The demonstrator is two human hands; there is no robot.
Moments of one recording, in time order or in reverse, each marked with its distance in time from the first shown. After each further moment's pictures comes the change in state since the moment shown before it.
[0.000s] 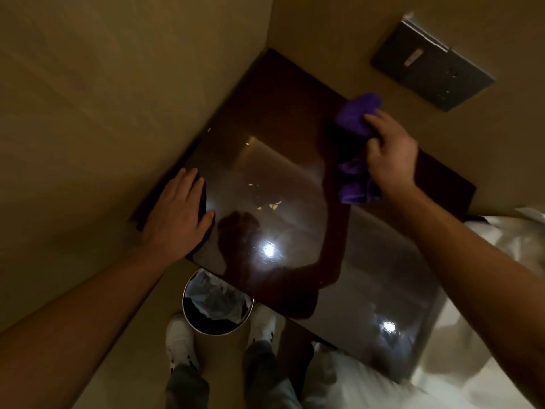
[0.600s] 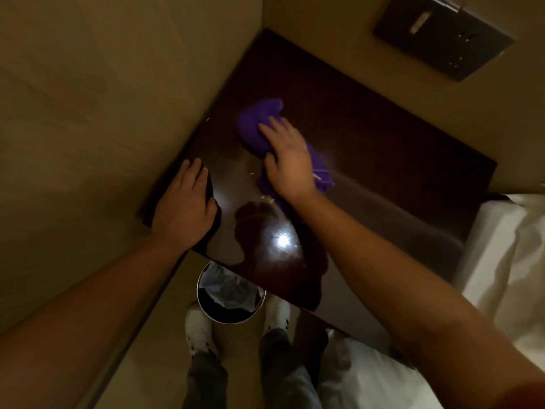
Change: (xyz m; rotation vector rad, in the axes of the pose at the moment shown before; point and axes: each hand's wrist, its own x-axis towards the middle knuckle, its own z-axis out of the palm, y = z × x) left_hand 0.008 0.008 -0.004 -0.006 -0.020 -0.063; right_hand -0.047 -0.117 0.112 0.120 -0.247 -0.171
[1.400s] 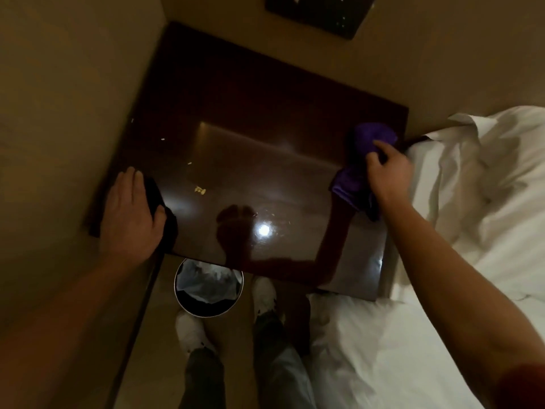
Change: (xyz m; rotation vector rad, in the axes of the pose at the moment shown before) left_hand -0.023 0.002 0.016 0.071 0.060 0.069; right_hand -0.177 0.175 -0.147 0.011 0.451 0.766
